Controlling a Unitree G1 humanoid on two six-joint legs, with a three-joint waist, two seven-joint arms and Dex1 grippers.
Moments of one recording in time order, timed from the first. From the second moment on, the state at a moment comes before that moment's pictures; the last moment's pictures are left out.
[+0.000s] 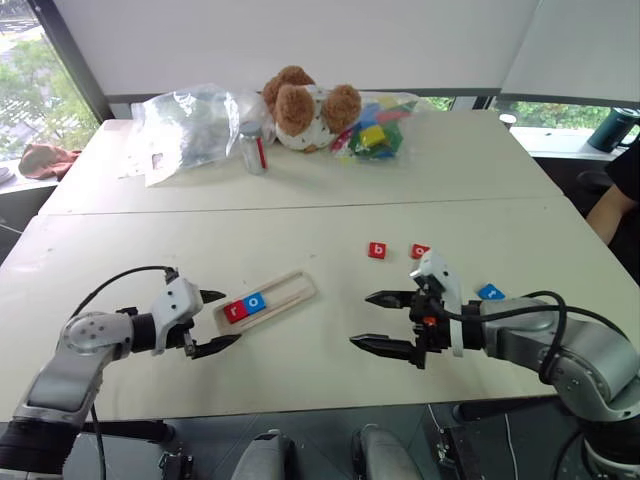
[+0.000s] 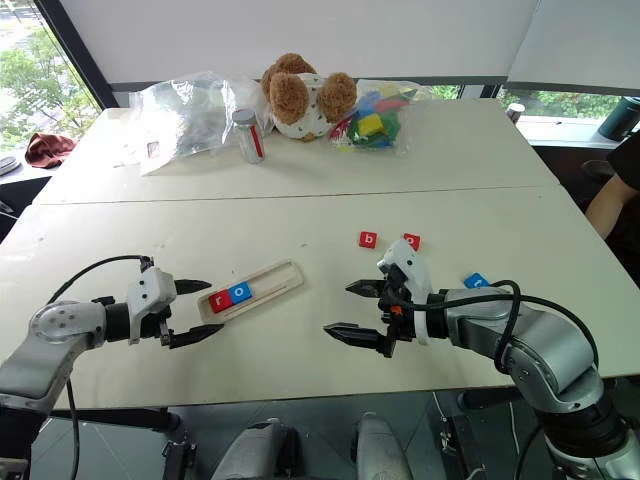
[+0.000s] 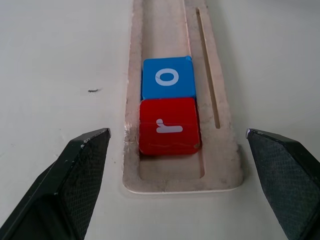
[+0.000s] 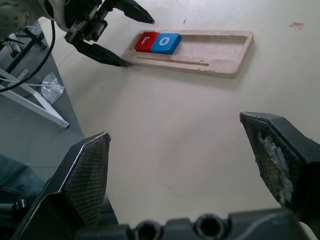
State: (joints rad) left arm -0.07 0.78 0.04 -0.01 -0.25 0.12 -1.05; right arm -0.25 -0.76 0.03 -0.60 0.78 1.00 0.71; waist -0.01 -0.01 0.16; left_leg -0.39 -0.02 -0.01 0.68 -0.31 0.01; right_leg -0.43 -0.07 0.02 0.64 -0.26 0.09
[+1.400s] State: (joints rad) left arm -0.68 0.49 -0.28 0.64 -0.09 -0.24 -1.32; right arm -0.07 -0.72 -0.17 -0.51 0.57 0.86 0.51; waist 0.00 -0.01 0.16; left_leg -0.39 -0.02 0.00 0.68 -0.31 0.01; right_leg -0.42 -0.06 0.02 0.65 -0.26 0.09
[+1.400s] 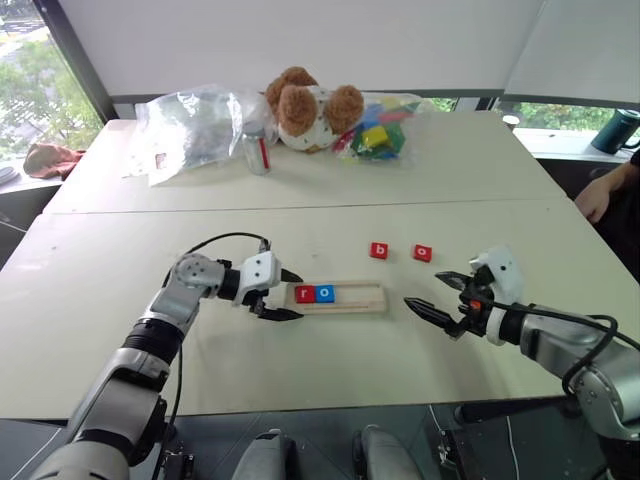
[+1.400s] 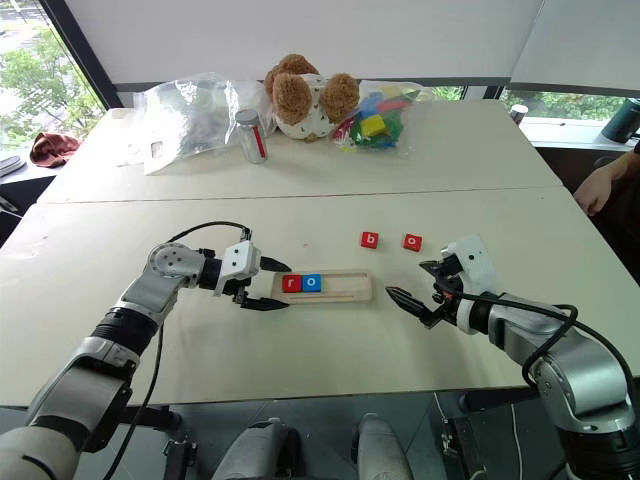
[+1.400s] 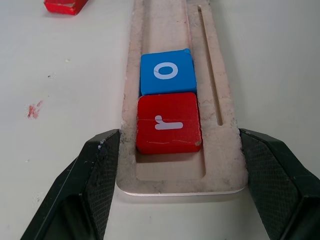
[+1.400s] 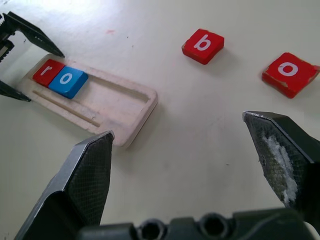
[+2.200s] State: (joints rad) left arm -0.32 0.81 0.03 -0.12 -0.33 0.33 -1.18; right arm -0.52 -0.21 -0.02 -0.20 0.41 1.17 0.03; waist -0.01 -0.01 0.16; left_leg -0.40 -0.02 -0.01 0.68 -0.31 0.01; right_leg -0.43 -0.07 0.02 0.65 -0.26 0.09
